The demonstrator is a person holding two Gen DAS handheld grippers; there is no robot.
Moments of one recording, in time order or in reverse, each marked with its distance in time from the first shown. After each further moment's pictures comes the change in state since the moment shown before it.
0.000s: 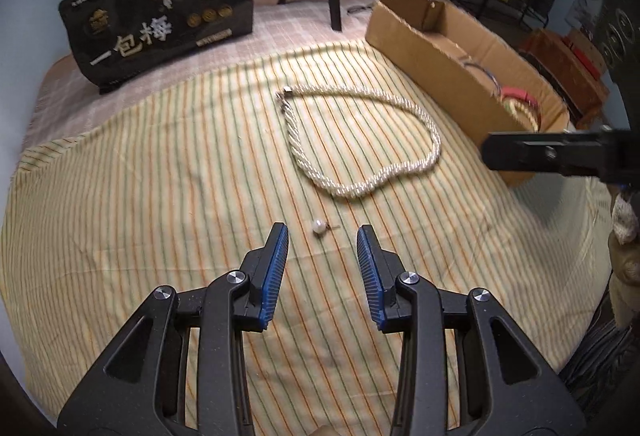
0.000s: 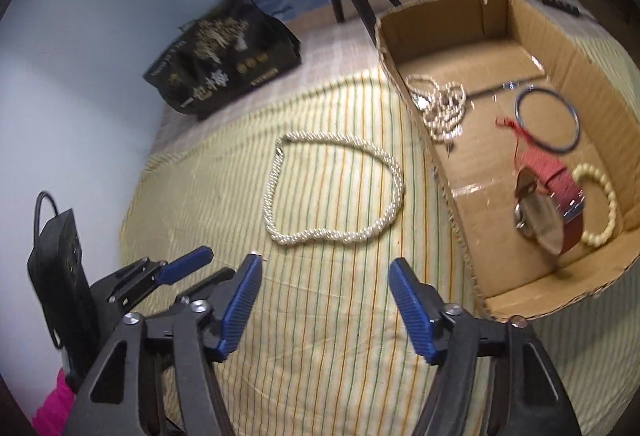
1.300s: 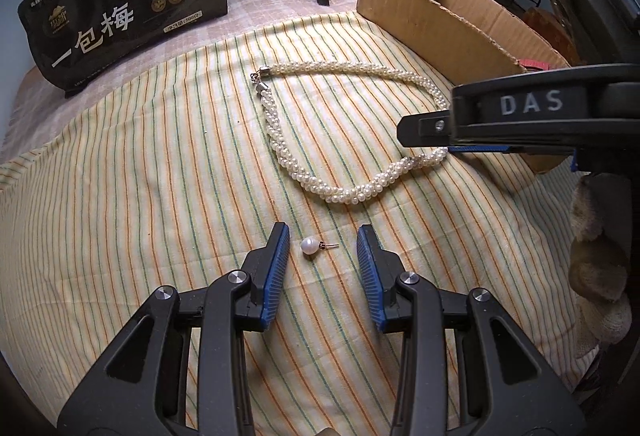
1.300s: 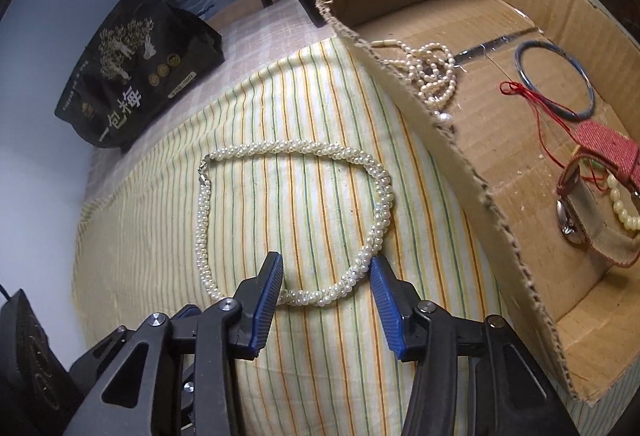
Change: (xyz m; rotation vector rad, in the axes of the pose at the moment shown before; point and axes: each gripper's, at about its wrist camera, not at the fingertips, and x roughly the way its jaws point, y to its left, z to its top) left arm 0.044 -0.002 0.004 0.059 0.026 -0.008; right arm 0.071 -0.009 0.018 0.170 -0.015 -0.161
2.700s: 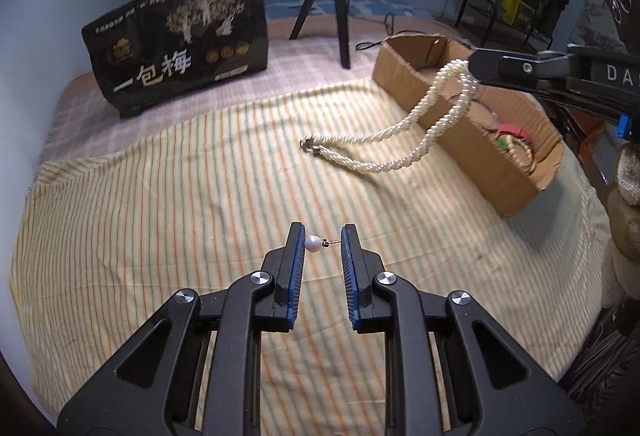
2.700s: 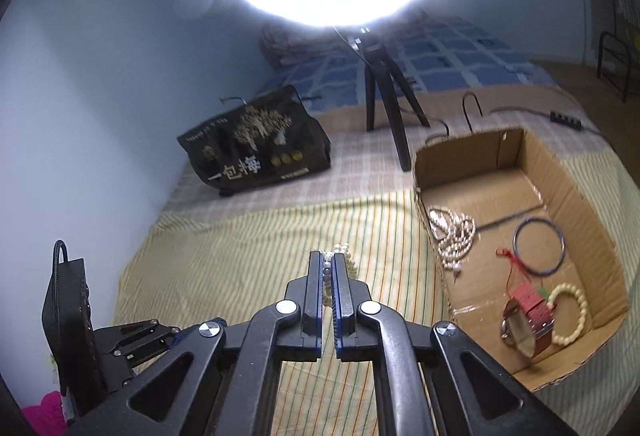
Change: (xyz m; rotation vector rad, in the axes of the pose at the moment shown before) left arm -0.074 0.003 0.003 -0.080 -0.137 0.039; right arm -0.117 0.030 0.003 -0.310 -0.332 0.167
